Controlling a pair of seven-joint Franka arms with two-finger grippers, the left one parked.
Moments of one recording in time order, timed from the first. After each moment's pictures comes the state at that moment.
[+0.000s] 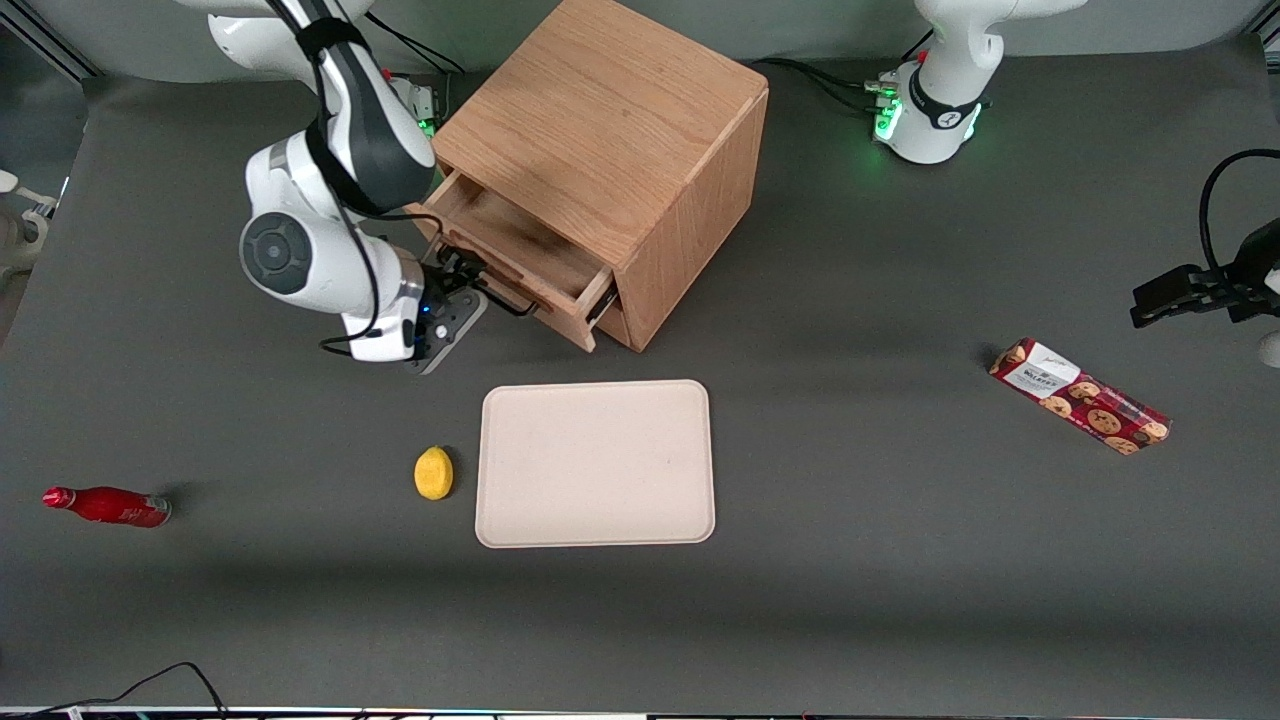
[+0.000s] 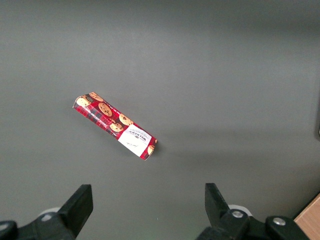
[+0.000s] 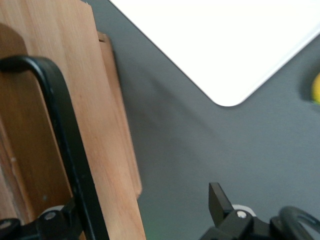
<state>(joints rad) 0.65 0.15 -0.29 -1.97 0.28 1.88 -0.53</state>
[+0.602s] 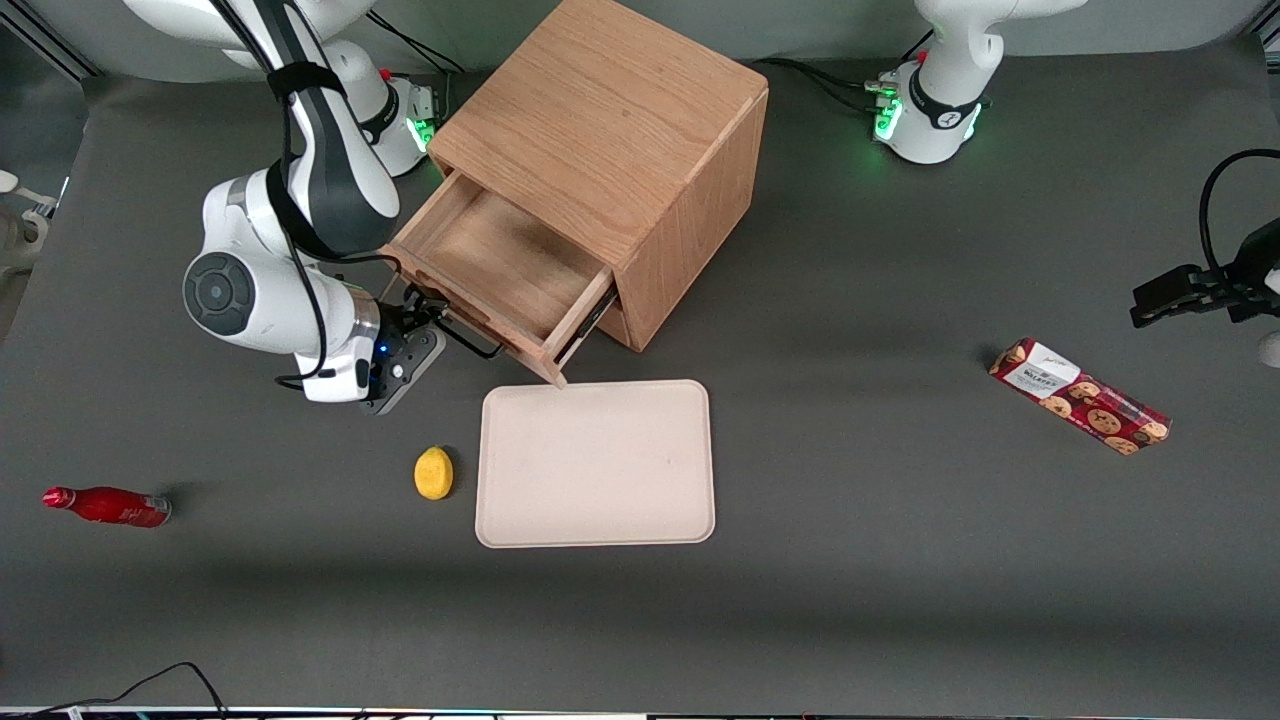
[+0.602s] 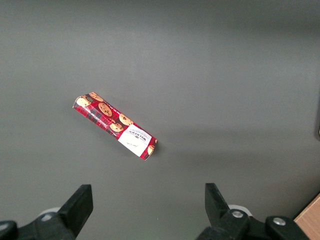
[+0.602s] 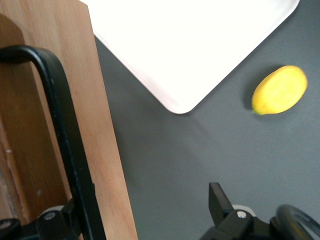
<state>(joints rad) 0.63 0.25 -0.37 -1.86 0.28 1.89 -0.62</state>
